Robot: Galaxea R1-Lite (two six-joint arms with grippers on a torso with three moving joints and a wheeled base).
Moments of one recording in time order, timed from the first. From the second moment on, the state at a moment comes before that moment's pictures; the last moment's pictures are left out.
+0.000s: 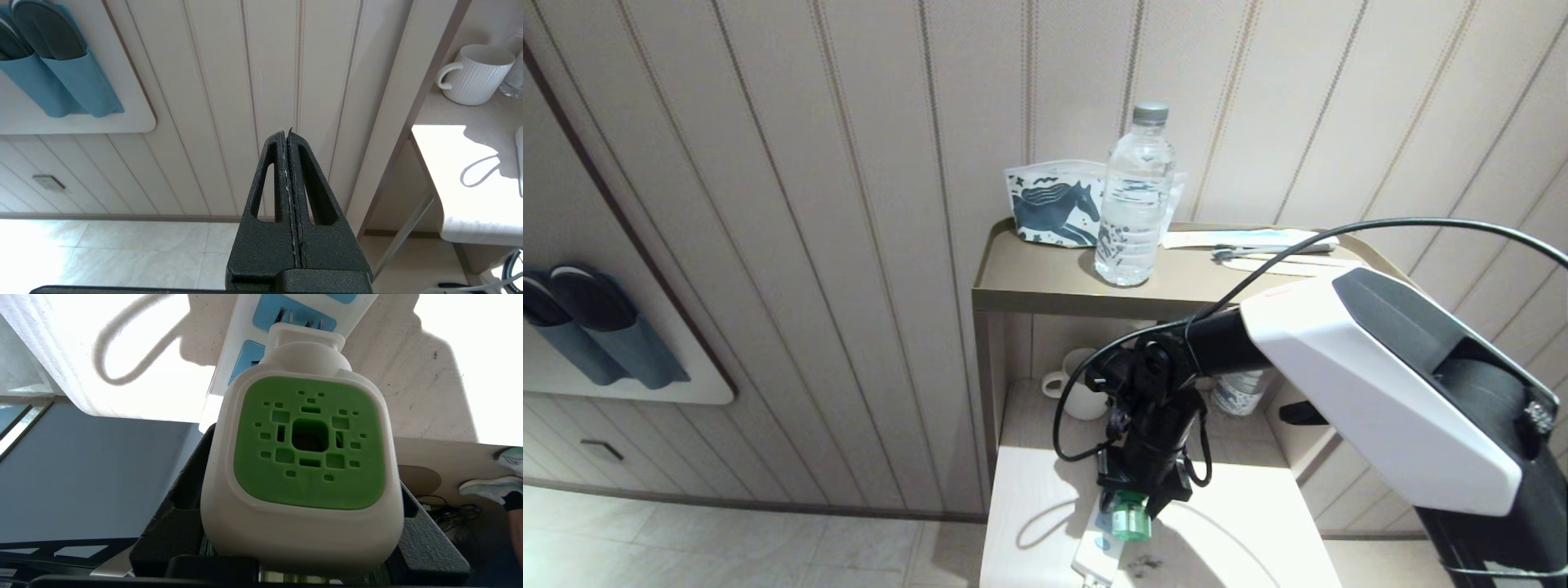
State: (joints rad) left arm 0.00 0.00 0.00 0.00 -0.03 0.08; right arm 0.52 2.38 -1.71 0.79 0.17 0.66
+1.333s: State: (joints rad) left arm 0.00 0.00 0.00 0.00 -0.03 0.08; right arm 0.59 2.39 -1.77 0.79 0.12 0.76
